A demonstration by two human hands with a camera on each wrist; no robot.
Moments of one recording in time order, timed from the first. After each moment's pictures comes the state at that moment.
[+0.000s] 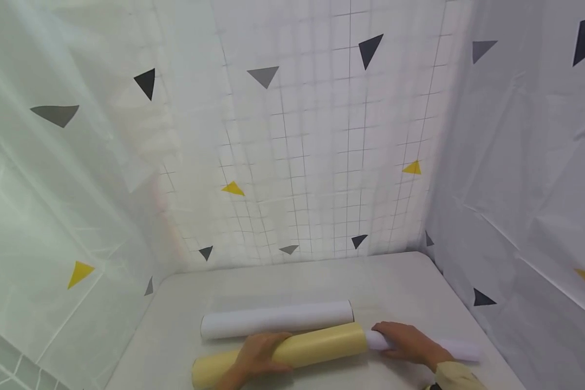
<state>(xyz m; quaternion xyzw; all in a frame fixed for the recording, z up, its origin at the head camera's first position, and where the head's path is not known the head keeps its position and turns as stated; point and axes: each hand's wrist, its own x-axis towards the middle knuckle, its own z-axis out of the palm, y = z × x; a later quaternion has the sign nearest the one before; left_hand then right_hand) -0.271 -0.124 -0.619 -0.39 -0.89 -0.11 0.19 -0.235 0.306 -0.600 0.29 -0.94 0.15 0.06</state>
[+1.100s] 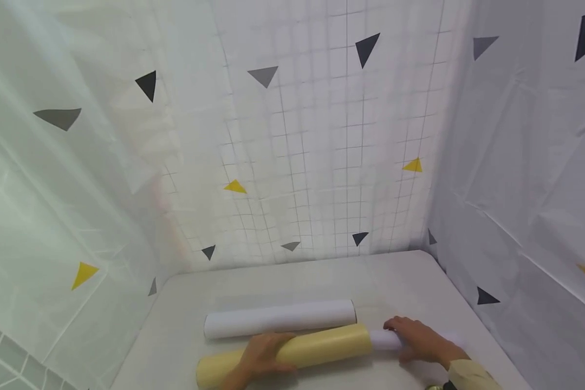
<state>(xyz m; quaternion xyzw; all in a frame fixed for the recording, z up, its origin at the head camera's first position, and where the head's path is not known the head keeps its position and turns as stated) -0.259 -0.117 -0.616 -0.39 -0.90 -0.10 0.18 -0.231 0.331 -0.600 0.20 -0.96 0.18 -0.06</state>
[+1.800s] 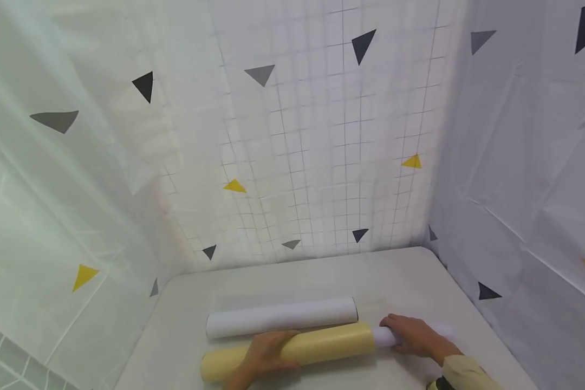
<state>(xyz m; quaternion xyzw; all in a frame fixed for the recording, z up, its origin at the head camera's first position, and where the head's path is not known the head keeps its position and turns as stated) -0.252 -0.112 -0.614 -0.37 -0.91 -0.10 0.17 -0.228 0.308 -0.590 0.17 -0.97 0.15 -0.05</state>
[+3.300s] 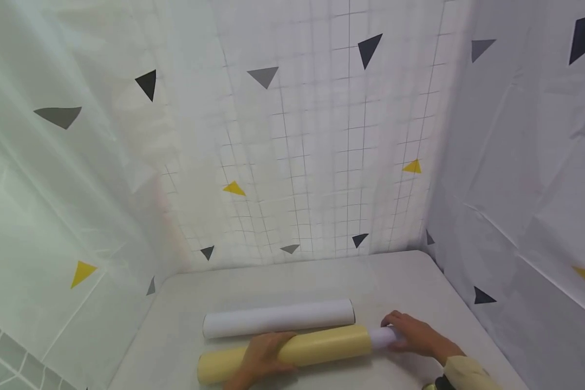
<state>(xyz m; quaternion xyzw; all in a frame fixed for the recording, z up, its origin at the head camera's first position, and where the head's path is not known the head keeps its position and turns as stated) -0.255 -0.108 -0.620 -0.39 -0.89 -0.11 0.21 -0.232 0.328 -0.586 0.17 -0.96 0.20 -0.06</state>
